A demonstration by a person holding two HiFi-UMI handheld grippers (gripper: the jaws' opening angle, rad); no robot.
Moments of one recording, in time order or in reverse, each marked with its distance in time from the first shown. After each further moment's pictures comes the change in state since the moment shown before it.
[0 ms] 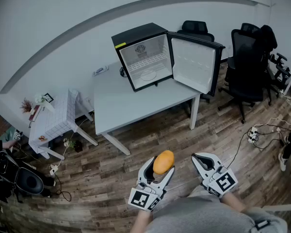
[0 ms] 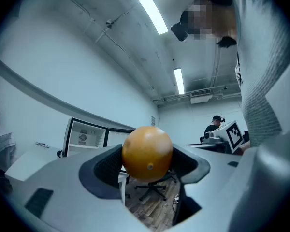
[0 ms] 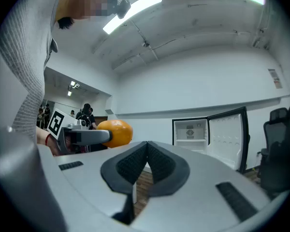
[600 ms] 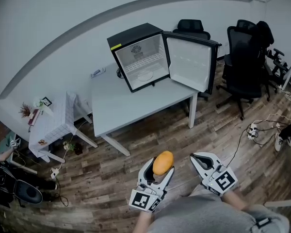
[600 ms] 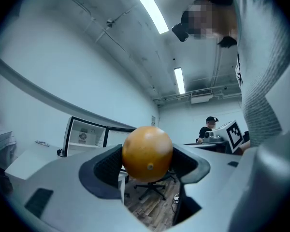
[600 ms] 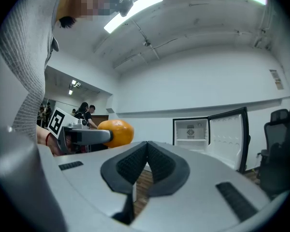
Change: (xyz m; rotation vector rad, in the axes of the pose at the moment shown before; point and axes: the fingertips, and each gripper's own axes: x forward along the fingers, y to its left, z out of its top) left arm 0.002 -0.005 -0.007 -0.010 -0.002 0.008; right arm -0.003 -0.002 -0.003 -0.022 0.008 0.016
